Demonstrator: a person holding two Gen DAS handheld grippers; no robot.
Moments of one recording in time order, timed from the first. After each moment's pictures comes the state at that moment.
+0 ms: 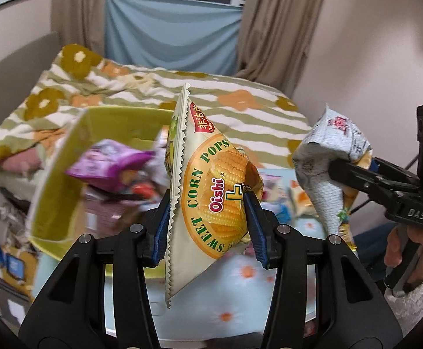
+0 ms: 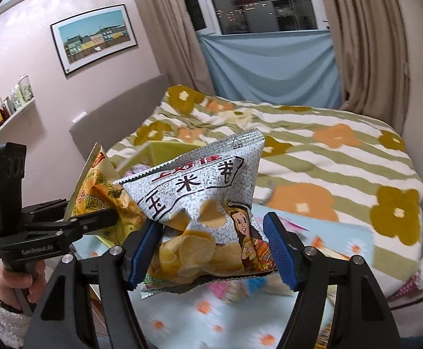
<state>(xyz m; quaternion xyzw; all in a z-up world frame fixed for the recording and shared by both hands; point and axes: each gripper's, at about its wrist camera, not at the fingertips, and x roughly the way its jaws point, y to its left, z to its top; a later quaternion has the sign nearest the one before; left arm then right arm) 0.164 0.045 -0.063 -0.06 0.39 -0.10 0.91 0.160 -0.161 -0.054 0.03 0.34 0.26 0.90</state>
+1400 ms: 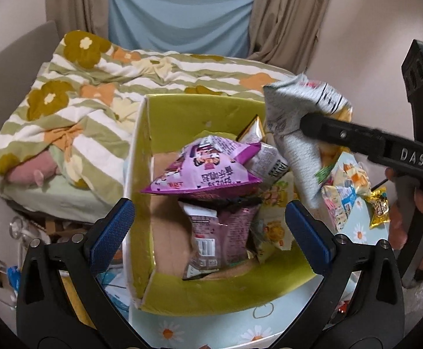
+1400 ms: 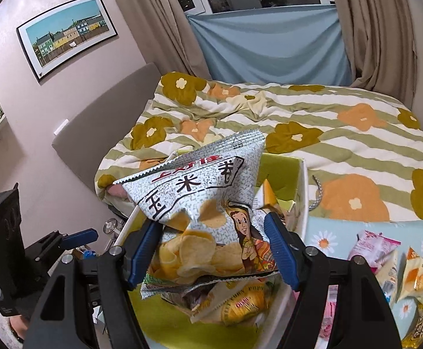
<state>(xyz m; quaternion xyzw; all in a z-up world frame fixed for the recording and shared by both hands) 0.231 0.203 -0.099 -0.03 0.43 -0.12 0.89 0.255 0.020 -0.077 0.07 0.40 0.21 0.89</state>
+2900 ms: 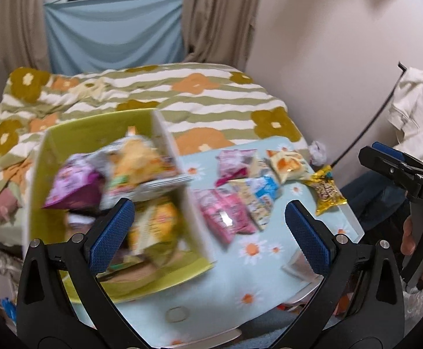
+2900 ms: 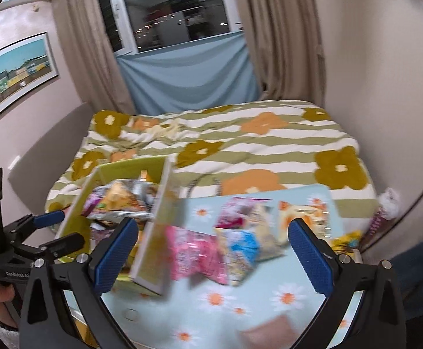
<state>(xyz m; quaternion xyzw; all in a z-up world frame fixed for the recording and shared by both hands) 0.177 0.029 -0.071 0.02 0.40 -0.25 0.88 0.093 -0.173 -0.044 0.09 0.34 0.01 0.94</state>
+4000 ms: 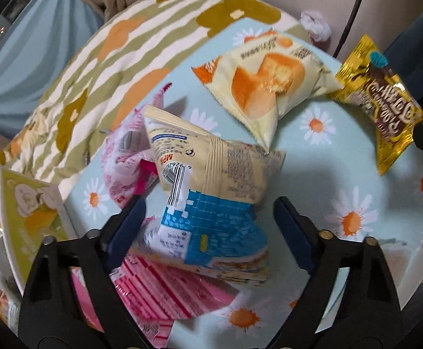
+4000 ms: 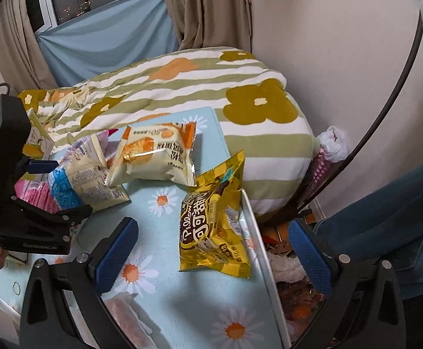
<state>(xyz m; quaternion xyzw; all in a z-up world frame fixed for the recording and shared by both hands) 0.250 -0.216 -0.252 0.34 0.49 -0.27 0.76 0.101 -0.321 -0.198 0.10 0.44 -0.12 0.88</state>
